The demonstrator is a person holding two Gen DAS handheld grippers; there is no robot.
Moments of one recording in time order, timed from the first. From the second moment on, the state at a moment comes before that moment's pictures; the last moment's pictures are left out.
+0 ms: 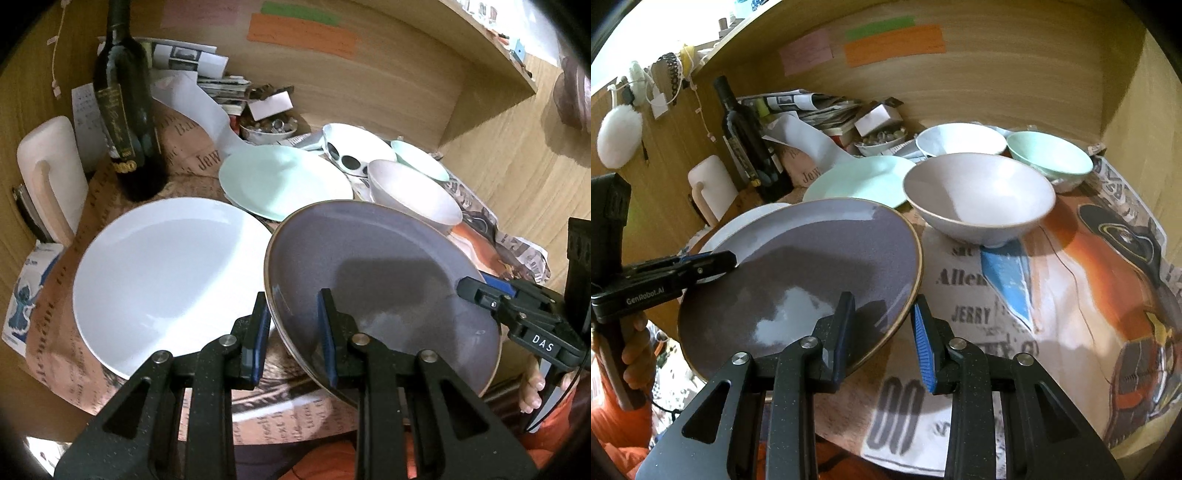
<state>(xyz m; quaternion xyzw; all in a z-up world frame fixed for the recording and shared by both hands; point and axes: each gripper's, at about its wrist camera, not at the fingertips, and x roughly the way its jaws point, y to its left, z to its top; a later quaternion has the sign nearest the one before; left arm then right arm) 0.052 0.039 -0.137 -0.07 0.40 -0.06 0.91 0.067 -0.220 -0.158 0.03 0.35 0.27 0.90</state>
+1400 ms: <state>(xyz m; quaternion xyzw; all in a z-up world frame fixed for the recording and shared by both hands) 0.075 0.003 -0.177 -0.03 0.44 -0.05 0.90 0.090 -0.243 -0.193 0.02 0.39 0.24 0.89</state>
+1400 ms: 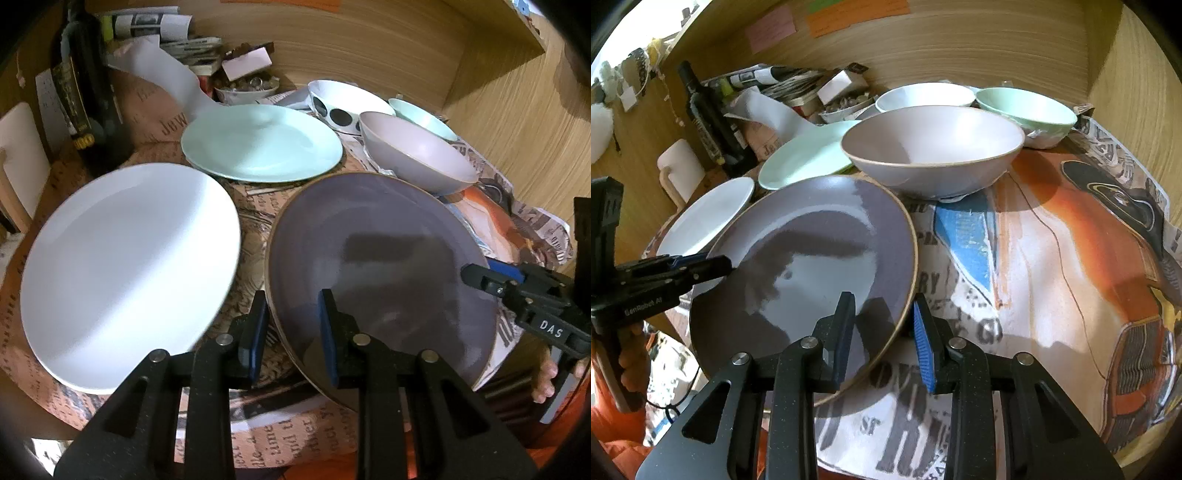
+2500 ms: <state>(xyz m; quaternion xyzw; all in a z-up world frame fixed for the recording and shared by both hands) 0.045 0.128 -0.114 -0.04 0.34 0.06 0.94 0.113 -0.125 -0.130 -0.02 0.31 0.33 0.89</state>
